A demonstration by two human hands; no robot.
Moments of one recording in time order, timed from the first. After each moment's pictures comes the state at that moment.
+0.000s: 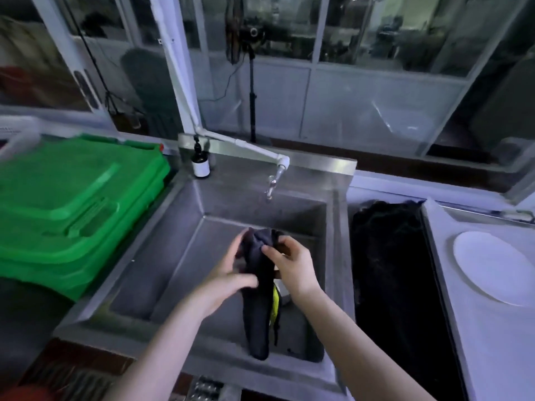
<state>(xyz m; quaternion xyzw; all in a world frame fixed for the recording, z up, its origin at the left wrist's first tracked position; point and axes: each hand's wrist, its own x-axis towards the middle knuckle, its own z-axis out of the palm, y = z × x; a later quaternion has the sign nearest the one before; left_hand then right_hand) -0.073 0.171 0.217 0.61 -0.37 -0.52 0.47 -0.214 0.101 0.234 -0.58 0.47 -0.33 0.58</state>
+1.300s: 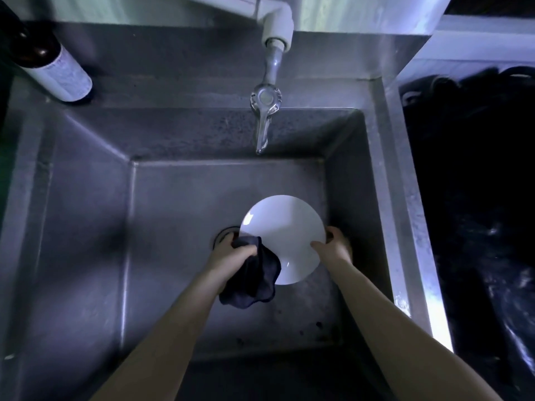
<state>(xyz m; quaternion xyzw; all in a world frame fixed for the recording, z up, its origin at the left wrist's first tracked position) 0.024 -0.031 -0.048 0.74 -0.28 -0.59 0.18 -0.203 -0.076 -0.077 -0.40 0.80 -0.04 0.45</state>
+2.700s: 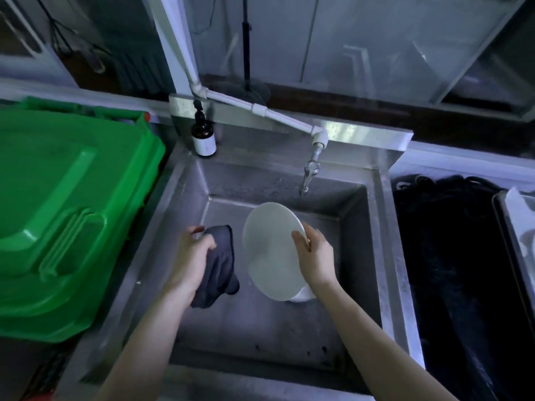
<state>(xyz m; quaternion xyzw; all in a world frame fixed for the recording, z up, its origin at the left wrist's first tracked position) 0.108 0.086 0.169 0.74 -0.14 -0.43 0.50 -0.094 0.007 0.151 -0.64 0.59 -0.27 0.42</state>
